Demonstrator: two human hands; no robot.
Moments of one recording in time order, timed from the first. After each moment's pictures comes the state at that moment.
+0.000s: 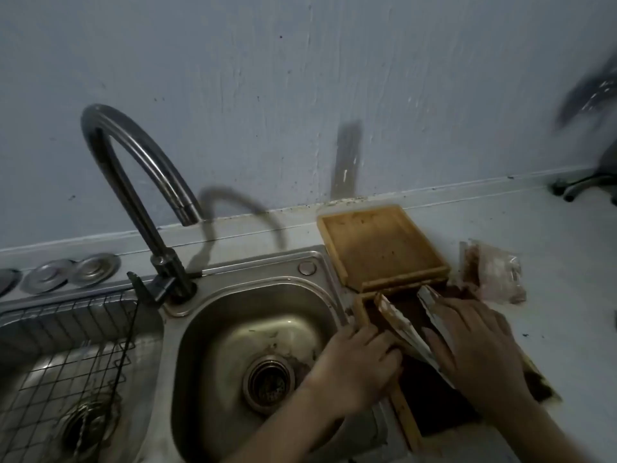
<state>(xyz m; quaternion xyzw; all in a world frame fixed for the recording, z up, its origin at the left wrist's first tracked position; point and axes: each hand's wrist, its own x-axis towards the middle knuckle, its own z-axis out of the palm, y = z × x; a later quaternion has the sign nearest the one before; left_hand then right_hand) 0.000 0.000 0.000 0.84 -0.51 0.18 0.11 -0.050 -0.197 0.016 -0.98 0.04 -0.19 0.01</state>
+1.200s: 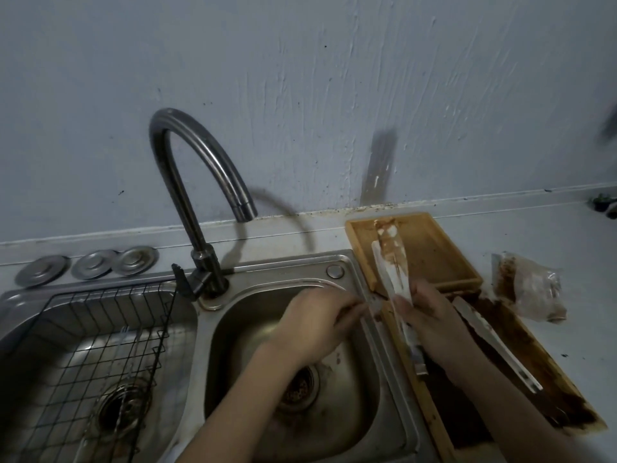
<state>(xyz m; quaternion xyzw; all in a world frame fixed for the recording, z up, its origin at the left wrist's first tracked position) 0.045 0.073 0.048 0.89 -0.35 0.06 0.27 -0.003 -0.116 0.053 -0.83 0.06 -0.02 0.56</state>
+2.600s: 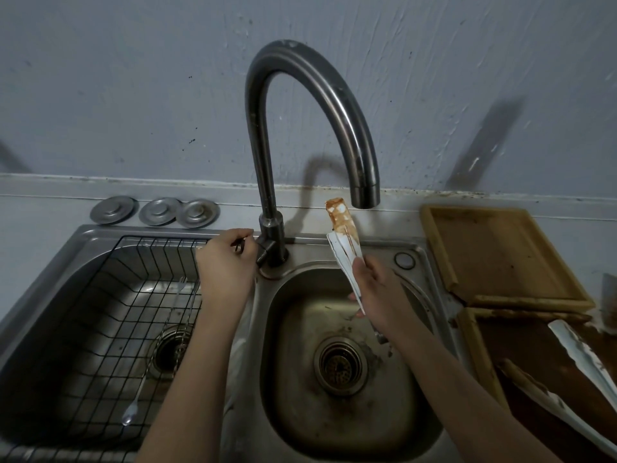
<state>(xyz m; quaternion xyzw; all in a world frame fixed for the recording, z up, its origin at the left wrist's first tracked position) 0.097 0.244 0.020 0.84 0.19 0.26 0.44 0.079 0.039 0.020 -0.83 0.02 0.09 0.56</state>
